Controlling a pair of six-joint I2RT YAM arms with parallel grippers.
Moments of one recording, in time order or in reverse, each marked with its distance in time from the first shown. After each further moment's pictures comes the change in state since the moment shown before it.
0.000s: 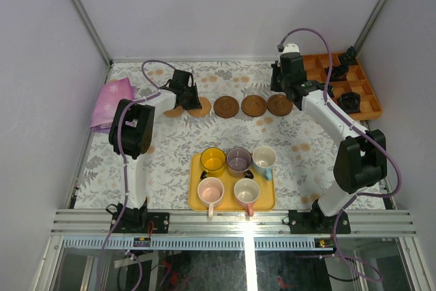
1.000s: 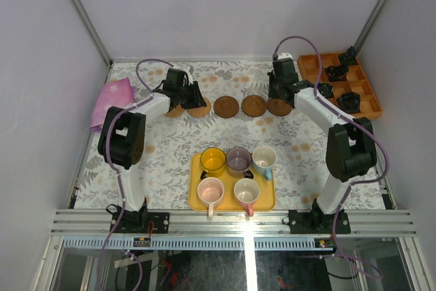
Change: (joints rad) left arm 0.000 -0.161 -0.106 0.051 0.133 0.006; right arm 0.000 0.089 0.008 -0.045 0.042 0.006
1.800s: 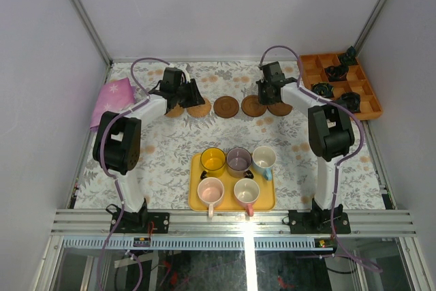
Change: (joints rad) left arm 0.000 -0.081 -0.061 0.029 -0.027 -0.022; right arm 0.000 0.321 0.169 -0.091 -0.177 -0.025
